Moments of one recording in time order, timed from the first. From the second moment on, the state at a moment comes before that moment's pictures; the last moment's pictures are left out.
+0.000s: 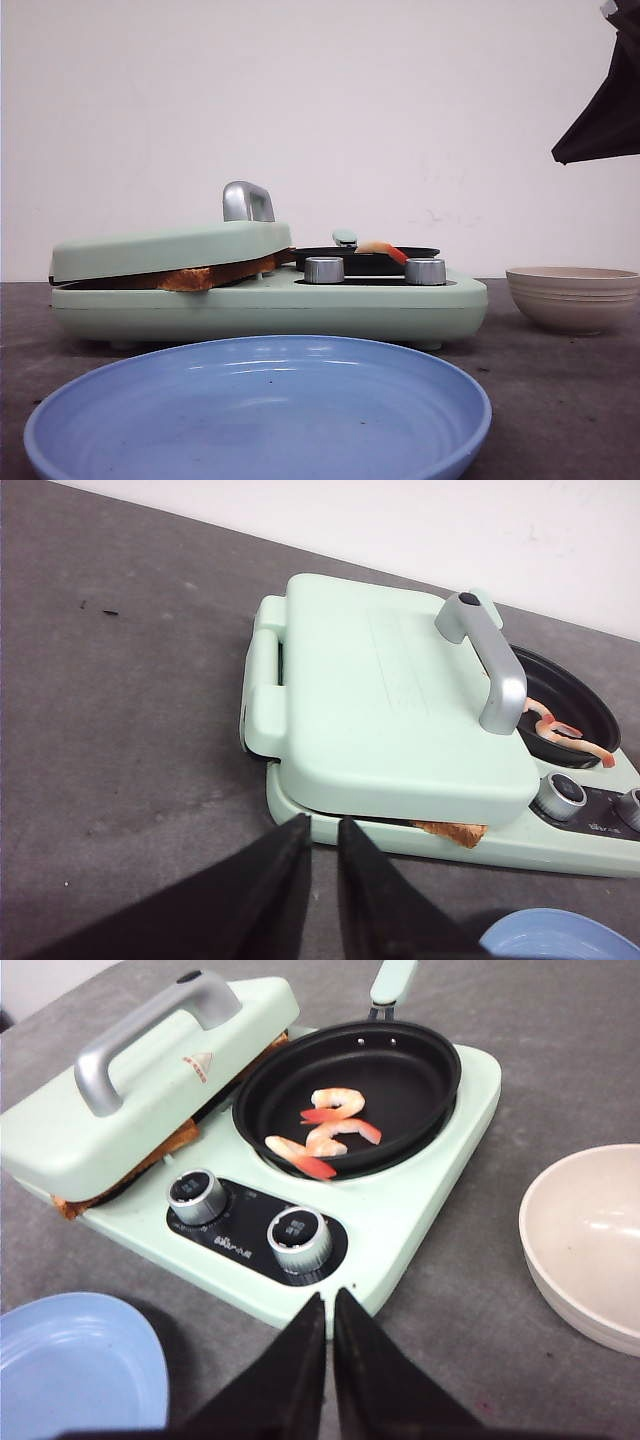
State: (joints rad) left arm -0.47 0.24 0.41 -0.47 -0.24 -0.40; right arm 0.20 0.81 0.45 -0.05 -0.42 0.11
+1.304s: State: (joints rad) left arm -0.01 0.01 0.03 -0.11 0.13 -0.01; right arm 0.20 0.80 0.45 -0.04 -0.42 0.11
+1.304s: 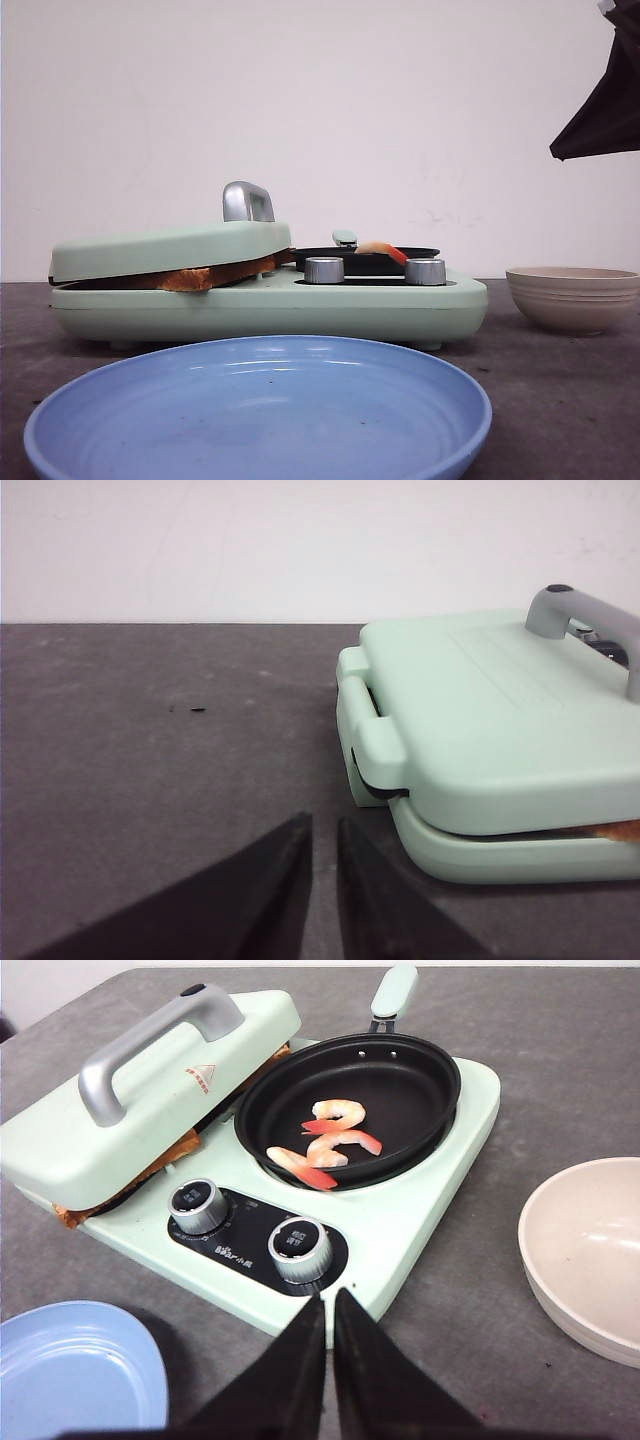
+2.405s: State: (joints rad) left arm 0.01 0.00 0.03 -0.18 0.14 0.01; right arm 0.21 0.80 0.45 -0.03 -0.42 0.11
